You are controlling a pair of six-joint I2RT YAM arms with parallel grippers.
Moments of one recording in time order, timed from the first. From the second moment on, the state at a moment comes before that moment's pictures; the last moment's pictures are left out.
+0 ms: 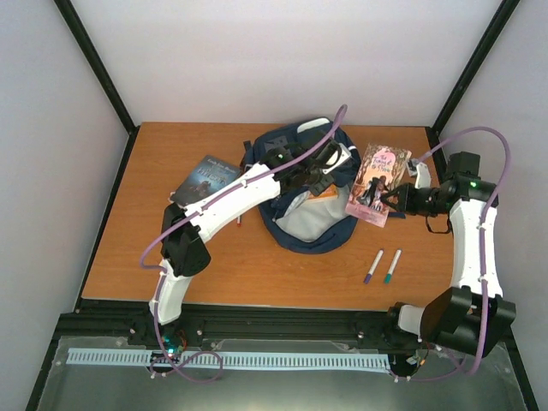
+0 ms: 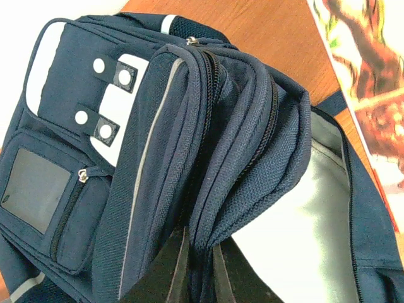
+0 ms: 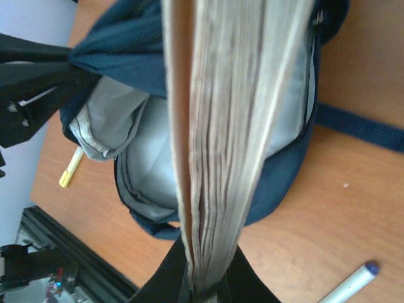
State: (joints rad) left arm -0.91 2.08 2.12 -0.87 -0.23 0.11; right arm -0.29 1.24 1.23 -1.12 -0.80 -0.16
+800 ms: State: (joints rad) left arm -0.90 2.11 2.17 -0.88 -0.17 -0.01; right arm -0.25 1.43 0.98 -1.25 -0.99 -0.11
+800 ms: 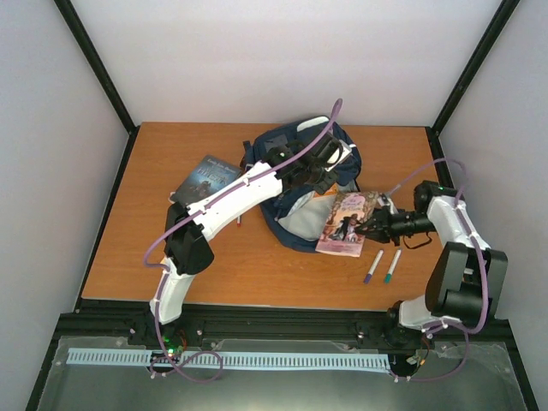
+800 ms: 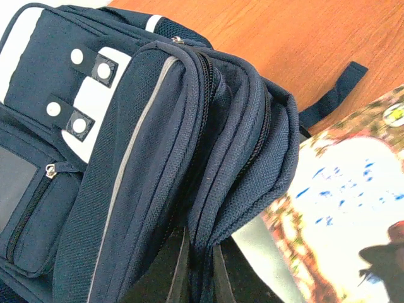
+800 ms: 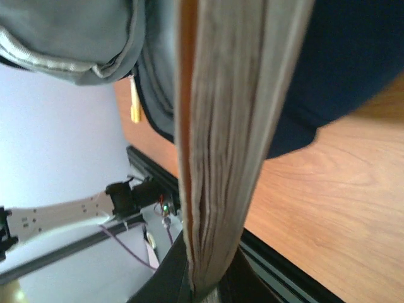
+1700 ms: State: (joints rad) left arm -0.89 2.05 2.08 -0.85 -0.12 -0.02; right arm -0.01 1.99 1.33 -1.28 -1.19 -0.34
